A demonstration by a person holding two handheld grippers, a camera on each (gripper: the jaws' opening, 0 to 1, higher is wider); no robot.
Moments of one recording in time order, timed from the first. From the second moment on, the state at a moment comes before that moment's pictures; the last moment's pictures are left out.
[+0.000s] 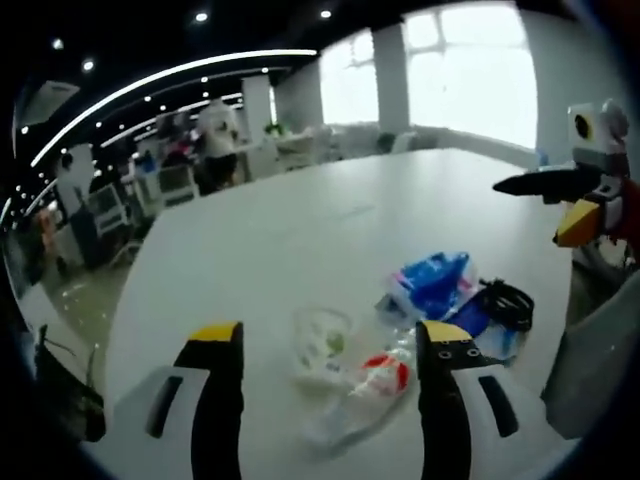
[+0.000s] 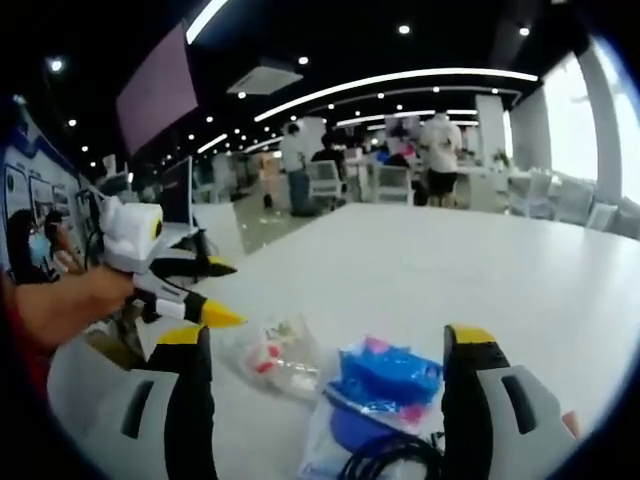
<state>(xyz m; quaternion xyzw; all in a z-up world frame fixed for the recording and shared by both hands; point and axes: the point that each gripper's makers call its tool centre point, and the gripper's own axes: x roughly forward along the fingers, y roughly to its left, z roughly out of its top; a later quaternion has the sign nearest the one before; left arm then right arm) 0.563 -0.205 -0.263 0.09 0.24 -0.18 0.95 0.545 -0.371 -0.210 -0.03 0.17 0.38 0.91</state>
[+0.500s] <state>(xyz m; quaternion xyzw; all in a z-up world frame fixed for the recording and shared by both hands) 0.594 -0.210 -0.315 0.13 0.35 -0.22 0.90 0.539 -0.367 -0.235 -0.05 0.20 0.39 0.90</state>
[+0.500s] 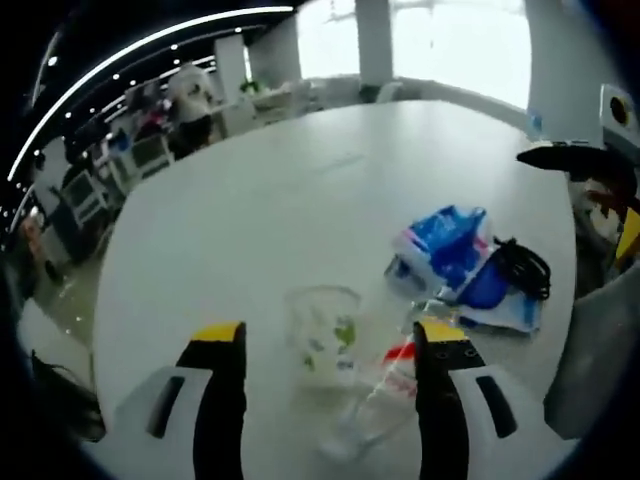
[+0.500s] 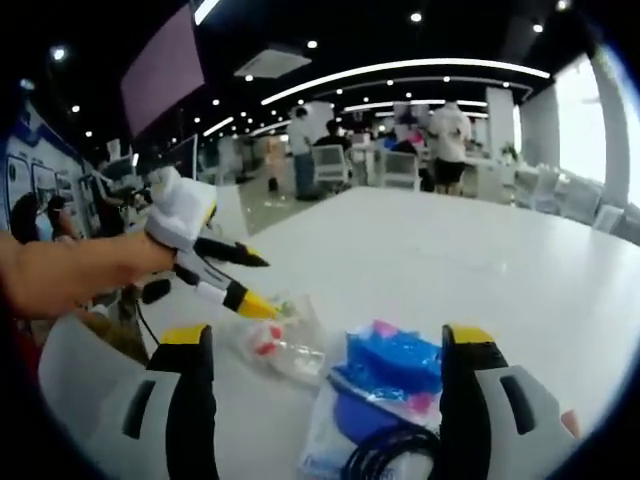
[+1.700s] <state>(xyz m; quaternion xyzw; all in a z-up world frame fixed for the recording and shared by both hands) 0.621 -0.222 -0.373 0.18 0.53 -0.25 0.79 0.549 -0.388 -0.242 -0.06 0.20 0.37 0.91</state>
